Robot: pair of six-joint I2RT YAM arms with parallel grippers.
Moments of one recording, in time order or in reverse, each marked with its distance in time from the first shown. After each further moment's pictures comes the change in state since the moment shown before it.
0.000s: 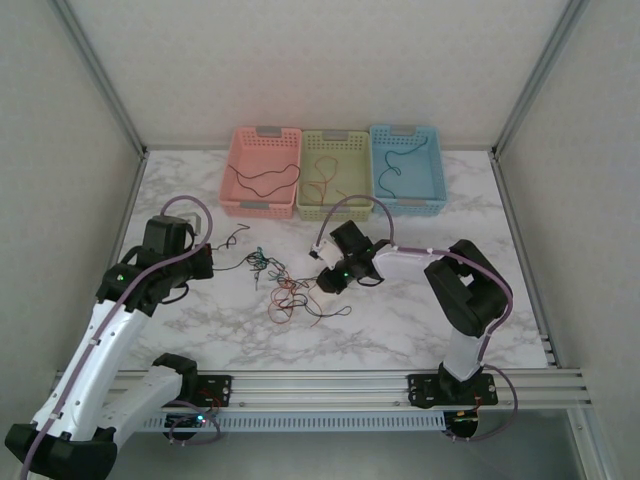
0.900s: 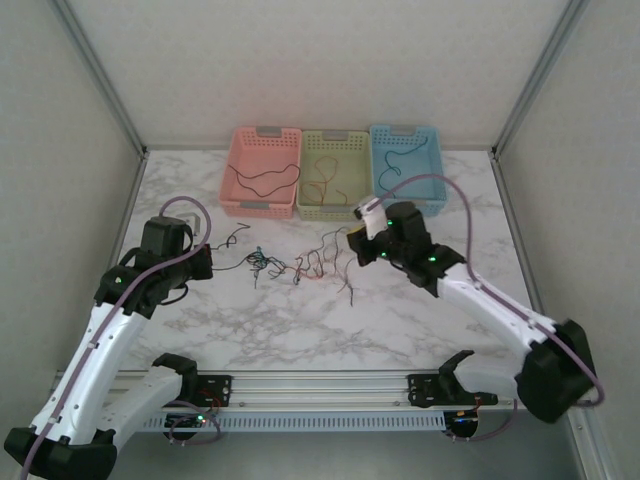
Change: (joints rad) left arm 0.000 -0.016 0.000 0.000 0.007 0.000; right arm -0.121 -0.643 -0.108 0.033 0.142 0.169
